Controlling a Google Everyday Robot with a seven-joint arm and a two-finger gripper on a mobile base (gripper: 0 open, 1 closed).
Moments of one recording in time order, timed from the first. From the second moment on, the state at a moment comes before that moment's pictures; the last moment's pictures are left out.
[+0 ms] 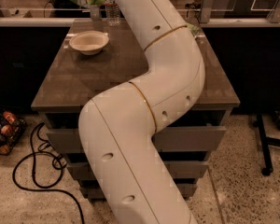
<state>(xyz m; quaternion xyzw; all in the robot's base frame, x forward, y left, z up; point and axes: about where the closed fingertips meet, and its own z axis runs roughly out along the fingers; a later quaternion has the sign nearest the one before) 0.822 0.125 1.035 -0.41 0.83 -0.03 0.38</state>
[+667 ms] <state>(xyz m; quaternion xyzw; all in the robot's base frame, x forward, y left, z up) 0.795 0.071 1.045 -0.34 0.86 -0.06 0.37</state>
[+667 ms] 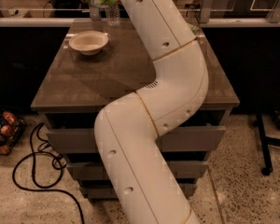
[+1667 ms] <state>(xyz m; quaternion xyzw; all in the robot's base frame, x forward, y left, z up) 0.798 0.083 1.057 -0.33 0.85 -0.10 0.40</state>
